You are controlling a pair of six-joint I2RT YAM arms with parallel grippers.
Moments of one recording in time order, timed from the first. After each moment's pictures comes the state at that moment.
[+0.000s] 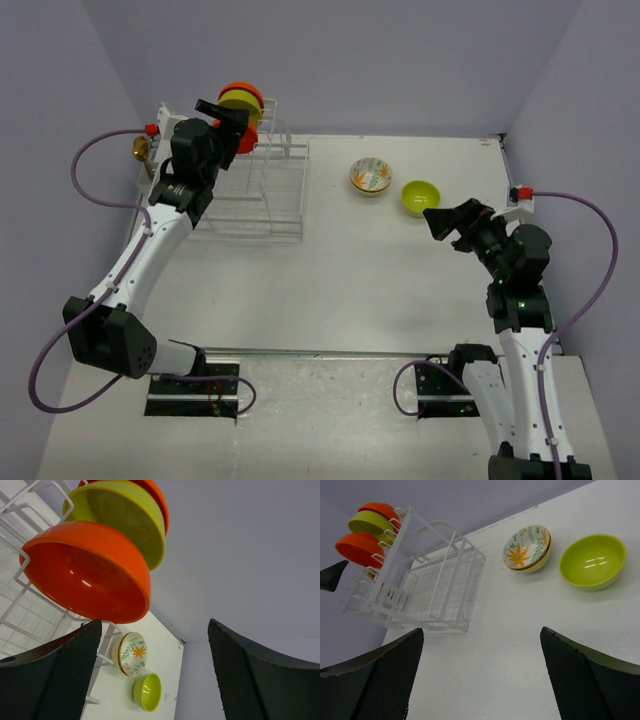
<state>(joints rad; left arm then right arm) -0.26 1.37 1.32 -0.12 -0.24 -1.14 -0.06 0.64 0.73 -0.24 -0.38 0.61</state>
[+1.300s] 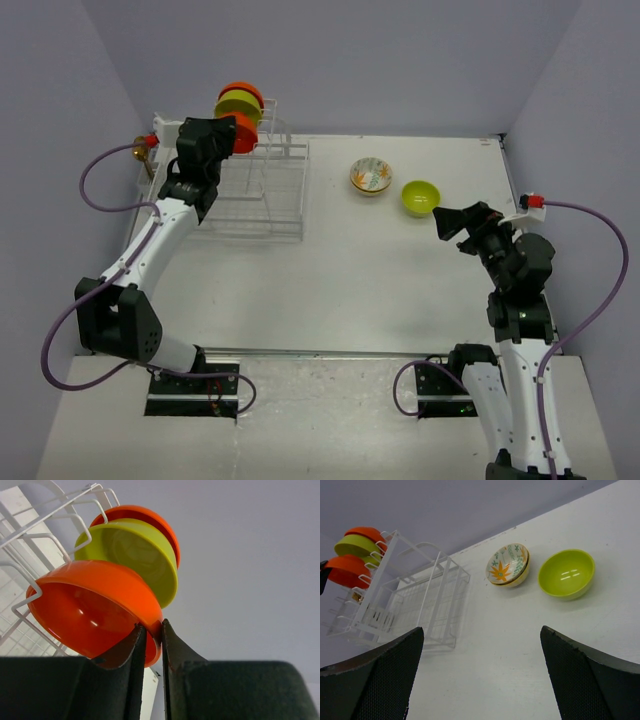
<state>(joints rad) -0.22 1.46 1.28 0.03 -0.35 -1.28 -0.06 0.57 0.71 -0.24 -0.26 0.60</state>
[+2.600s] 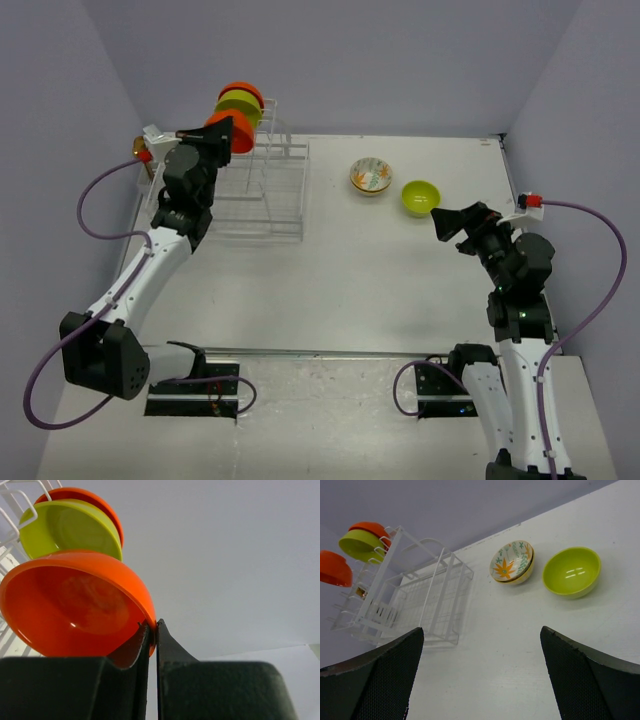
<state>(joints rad) -0.25 1.29 1.08 0.26 -0.30 -1.37 -0.06 0.58 0.71 -0.24 -0.28 0.60</state>
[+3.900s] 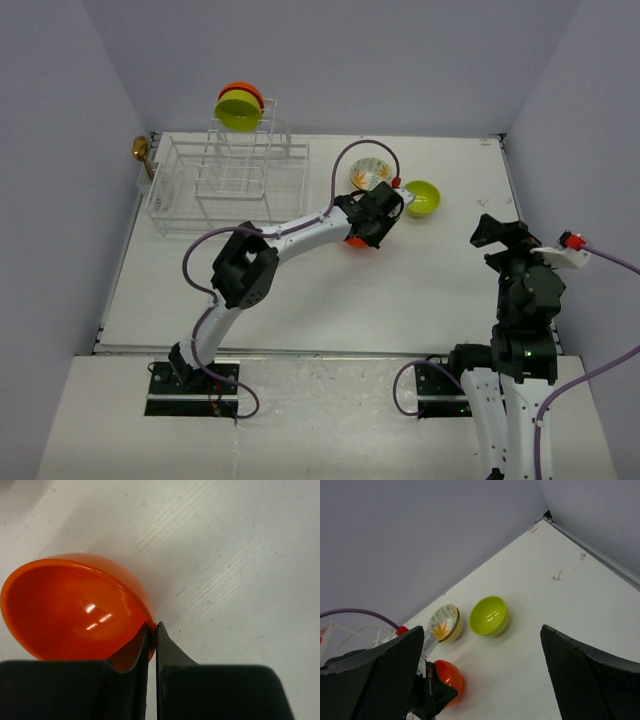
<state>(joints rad) -0.92 2.25 1.92 -0.59 -0.10 -0.13 -0.06 0.35 0.70 -0.38 0.25 0.60</state>
